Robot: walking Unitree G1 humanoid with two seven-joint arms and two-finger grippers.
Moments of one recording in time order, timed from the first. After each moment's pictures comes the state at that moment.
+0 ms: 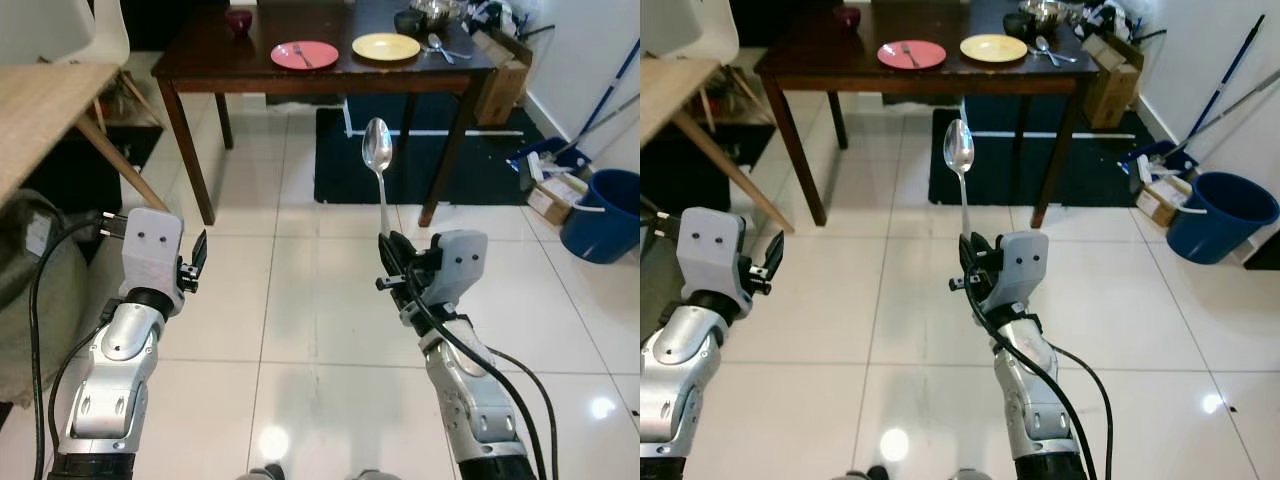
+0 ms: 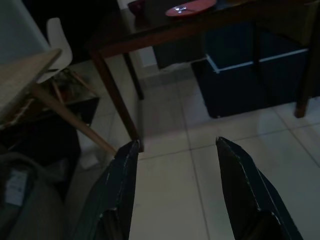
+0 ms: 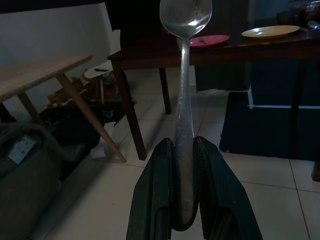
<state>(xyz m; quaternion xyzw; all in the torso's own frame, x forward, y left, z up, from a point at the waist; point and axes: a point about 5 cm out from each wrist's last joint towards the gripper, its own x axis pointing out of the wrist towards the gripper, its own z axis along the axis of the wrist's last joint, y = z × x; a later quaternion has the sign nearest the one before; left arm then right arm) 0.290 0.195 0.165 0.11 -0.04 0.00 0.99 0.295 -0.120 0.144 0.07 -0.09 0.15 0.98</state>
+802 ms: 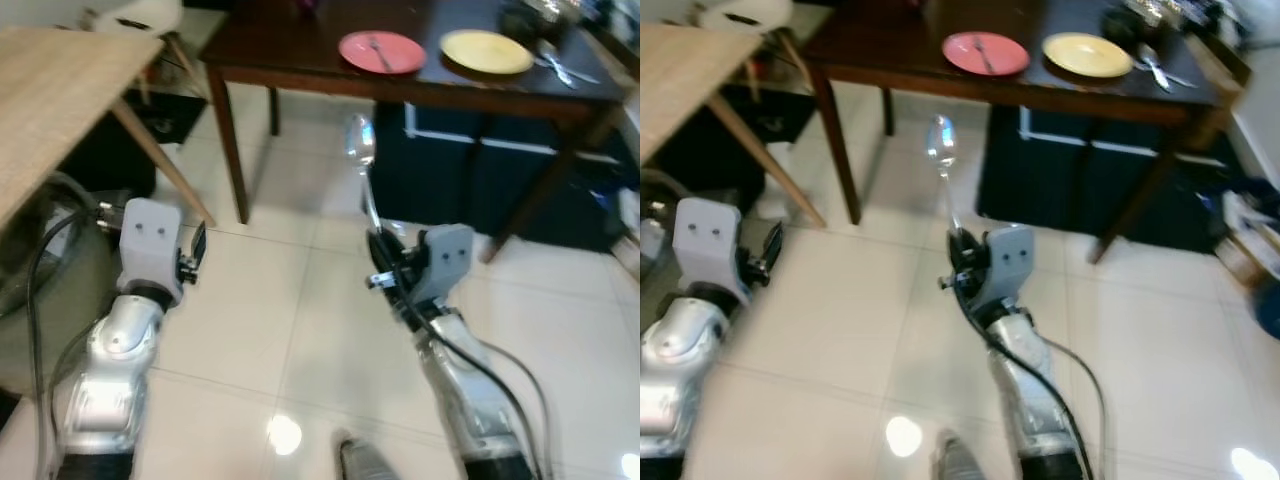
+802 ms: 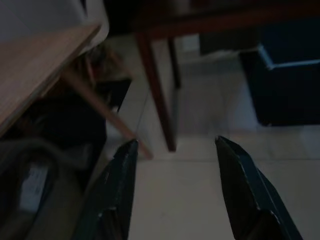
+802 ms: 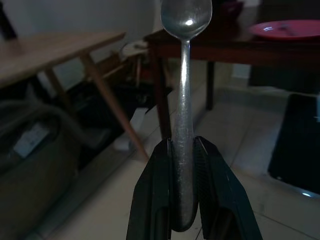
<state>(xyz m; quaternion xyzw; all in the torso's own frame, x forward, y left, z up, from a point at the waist) 0.294 0.187 0.171 0.11 -0.05 -0.01 0.99 0.295 -0.123 0.144 0.04 -0.09 0.16 0.98</state>
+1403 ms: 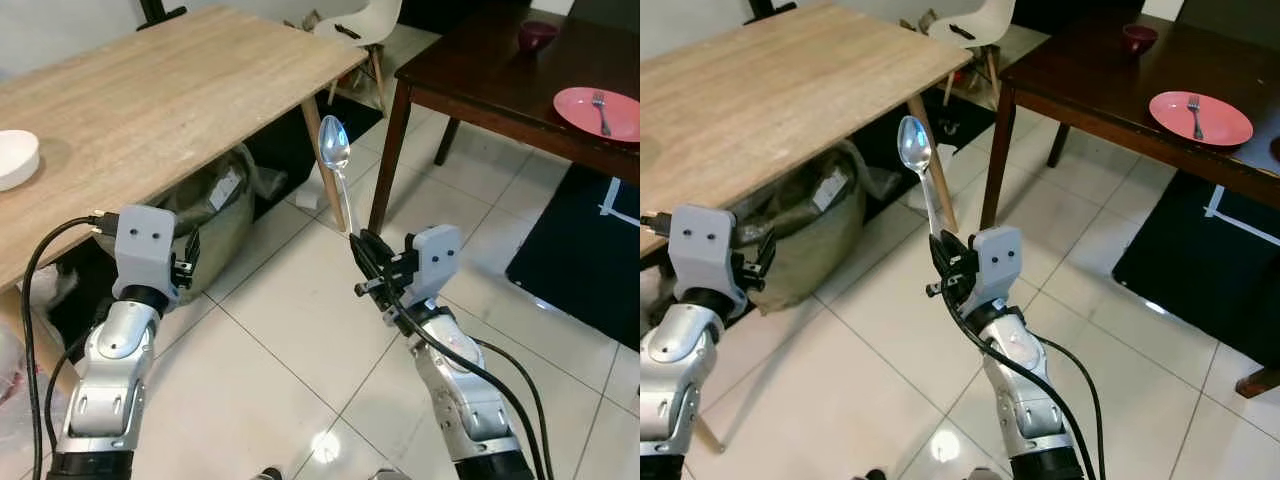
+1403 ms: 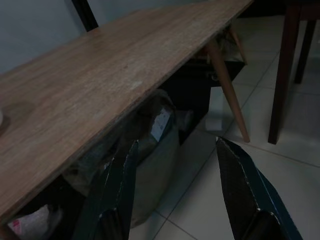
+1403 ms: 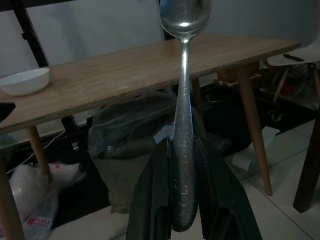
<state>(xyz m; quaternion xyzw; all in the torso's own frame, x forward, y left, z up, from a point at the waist) 0.290 0.196 0.166 0.11 -0.04 0.01 0.99 0.290 -0.102 0.148 0.06 -0.10 0.22 0.97</state>
